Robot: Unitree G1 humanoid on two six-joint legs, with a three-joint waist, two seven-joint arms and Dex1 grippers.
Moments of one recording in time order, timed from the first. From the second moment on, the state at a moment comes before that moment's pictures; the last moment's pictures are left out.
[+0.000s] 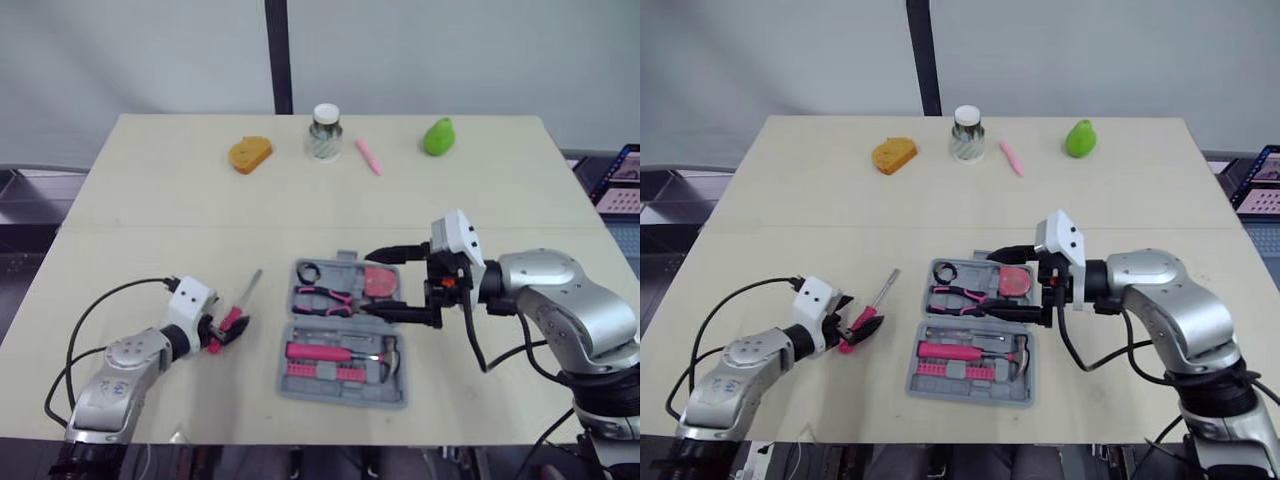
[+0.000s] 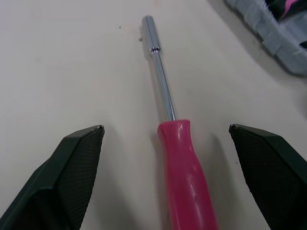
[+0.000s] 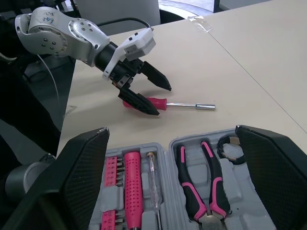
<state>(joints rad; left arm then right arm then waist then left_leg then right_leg) -0.02 0.56 0.06 -0.22 -0.20 0.61 -0.45 -0.46 -0.72 0.05 -0.37 0.59 0.65 1.09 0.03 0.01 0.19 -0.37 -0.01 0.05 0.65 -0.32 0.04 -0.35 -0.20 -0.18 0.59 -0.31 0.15</state>
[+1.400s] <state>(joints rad) -0.05 0.80 0.01 -0.27 -0.18 0.48 -0.77 -0.27 -0.91 -0.09 -0.38 0.61 0.61 1.17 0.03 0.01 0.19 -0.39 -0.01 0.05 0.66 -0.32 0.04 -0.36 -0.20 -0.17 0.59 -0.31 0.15</state>
